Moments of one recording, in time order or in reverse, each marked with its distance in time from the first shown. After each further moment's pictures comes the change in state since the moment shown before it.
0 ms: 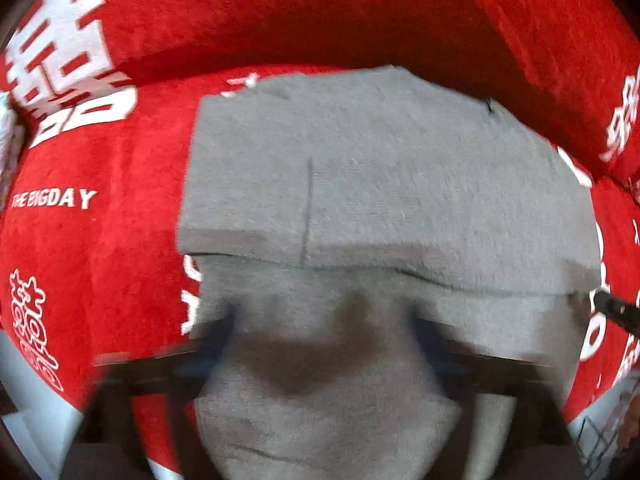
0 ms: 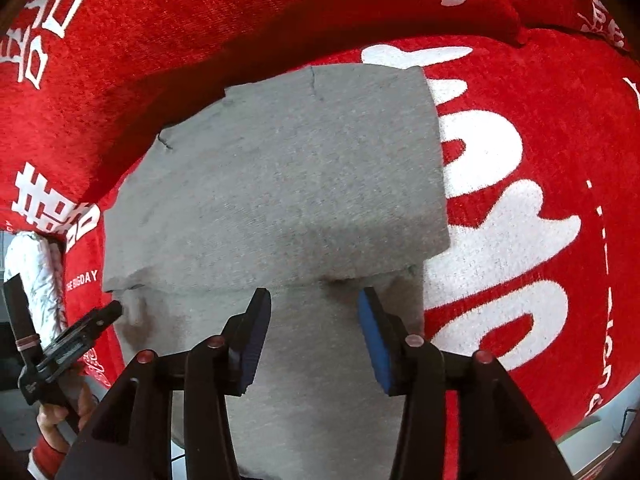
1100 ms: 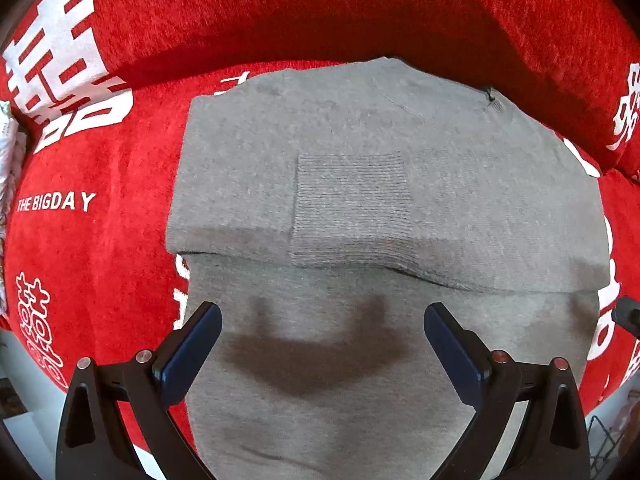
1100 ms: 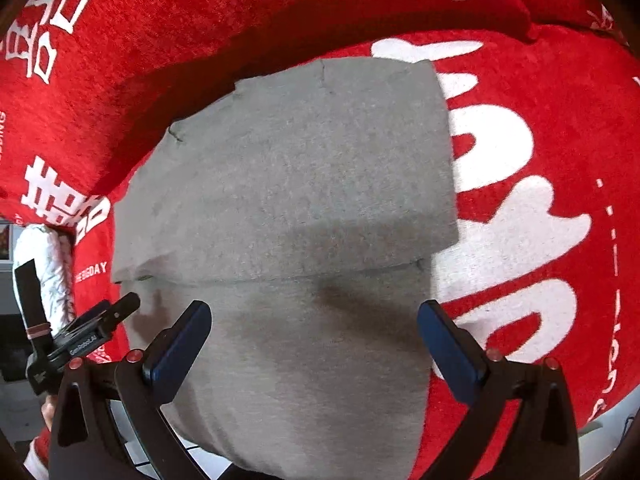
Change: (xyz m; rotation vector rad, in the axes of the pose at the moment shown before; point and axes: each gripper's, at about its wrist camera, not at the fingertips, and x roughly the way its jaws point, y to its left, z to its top) left arm 0.011 -0.020 0.002 0.033 0.052 0.025; right arm 0.000 -0.004 -0.004 -0.016 0.024 0.051
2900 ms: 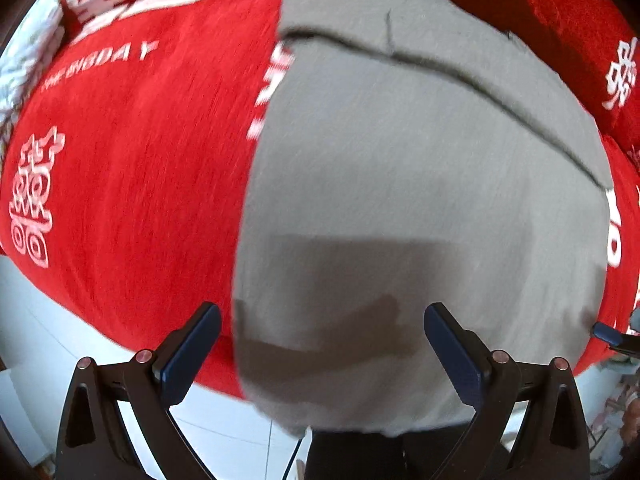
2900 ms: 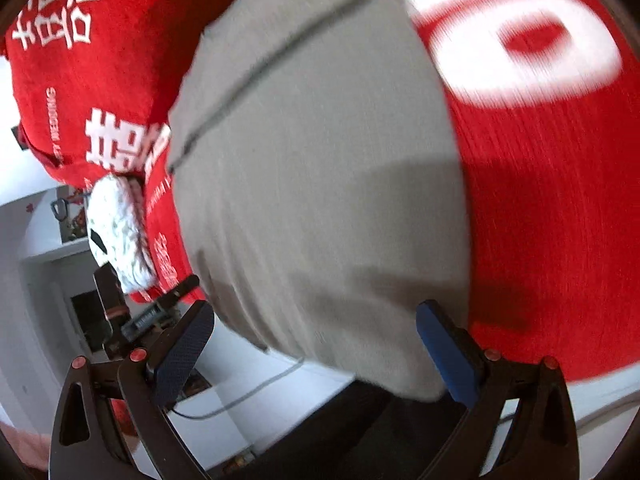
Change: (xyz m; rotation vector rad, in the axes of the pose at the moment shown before) left arm -0.002 0.080 -0.159 -0.101 0.092 -0.049; right arm 0.022 -0.053 -0.147 0.079 0.244 0.345
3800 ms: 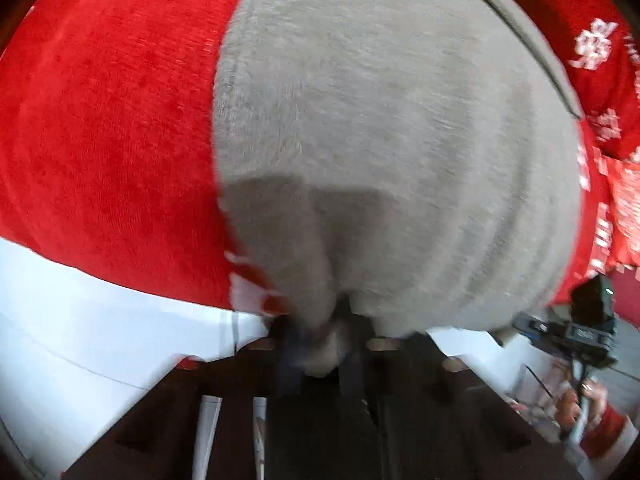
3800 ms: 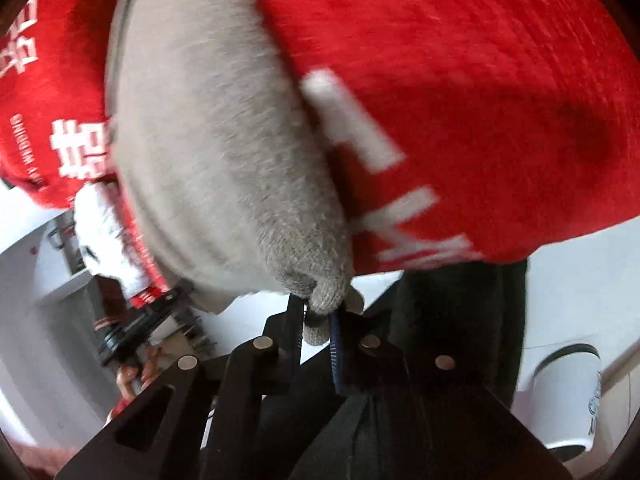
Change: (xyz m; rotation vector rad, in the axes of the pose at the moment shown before) left arm 0.046 0.034 -0.107 -0.007 0.171 -0.285; right arm 0.065 -0.078 -0.097 0.195 0.049 0.094
